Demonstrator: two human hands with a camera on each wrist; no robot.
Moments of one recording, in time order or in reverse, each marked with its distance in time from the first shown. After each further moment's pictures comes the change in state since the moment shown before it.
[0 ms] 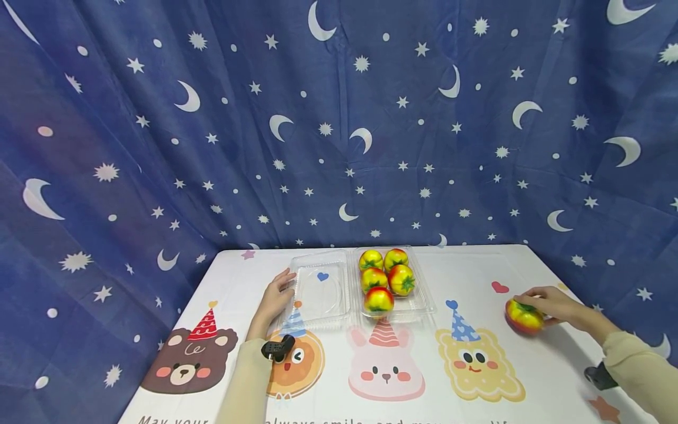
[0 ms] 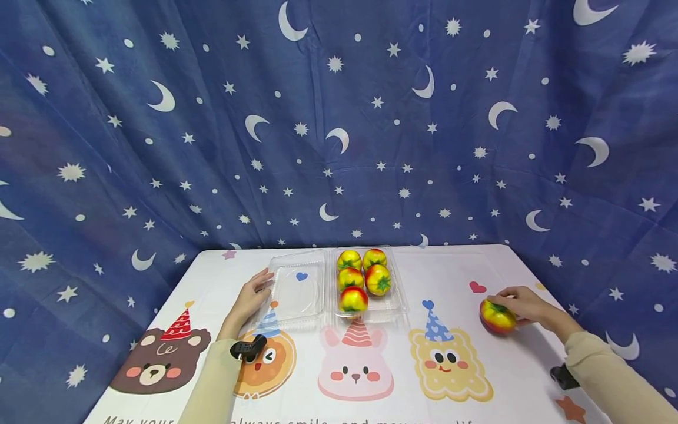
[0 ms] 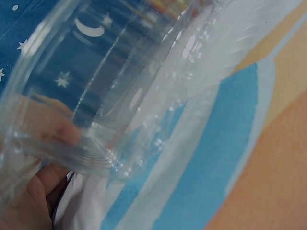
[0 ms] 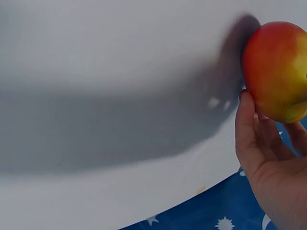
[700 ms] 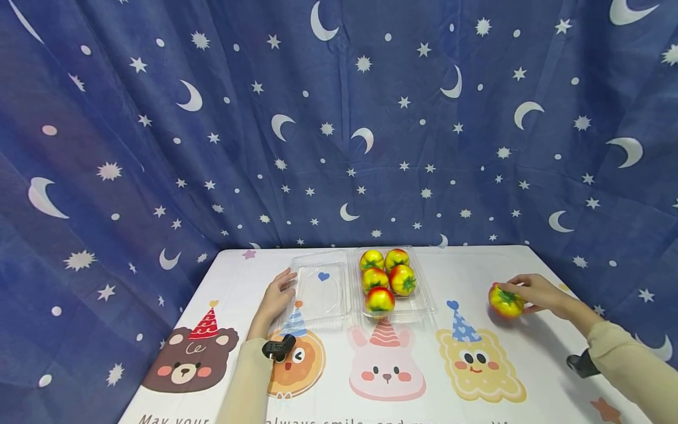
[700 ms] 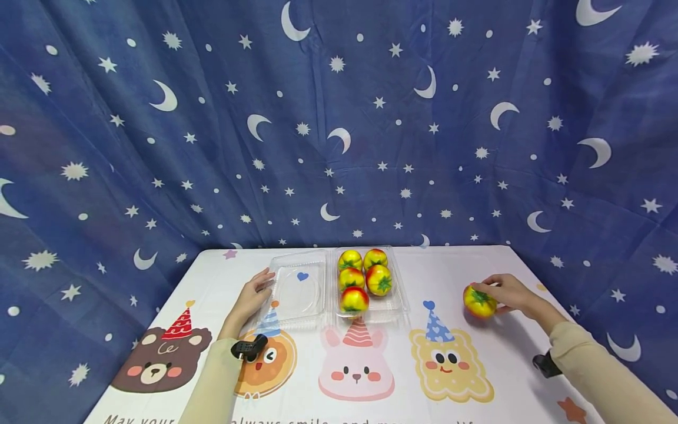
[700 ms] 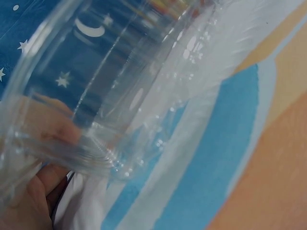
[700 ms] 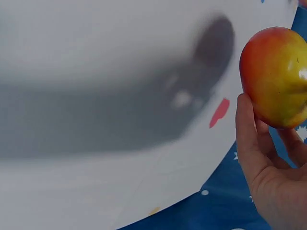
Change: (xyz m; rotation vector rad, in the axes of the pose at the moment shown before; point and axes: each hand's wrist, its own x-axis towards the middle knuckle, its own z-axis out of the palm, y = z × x) left_hand 0.000 0.001 0.000 -0.007 0.003 -0.022; right_hand 0.008 -0.040 0.003 0.063 0.029 -0.059
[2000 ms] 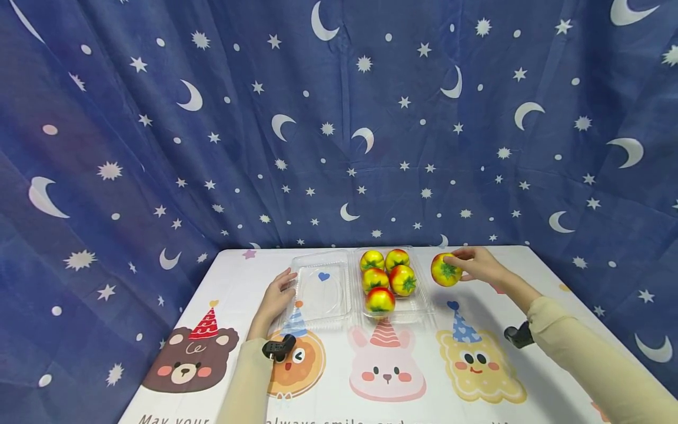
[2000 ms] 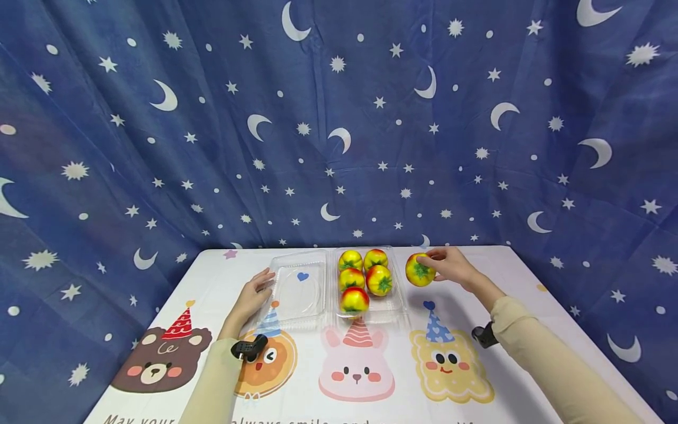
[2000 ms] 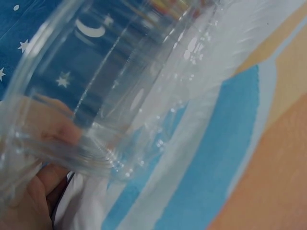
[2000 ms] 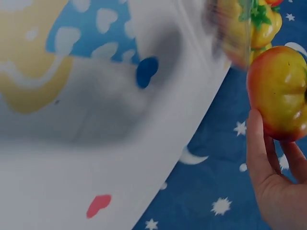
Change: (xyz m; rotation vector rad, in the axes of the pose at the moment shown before) left_hand 0.001 -0.001 0.001 0.007 -0.001 0.012; right_hand 0.035 -0.112 0.047 0.150 0.093 -0.157
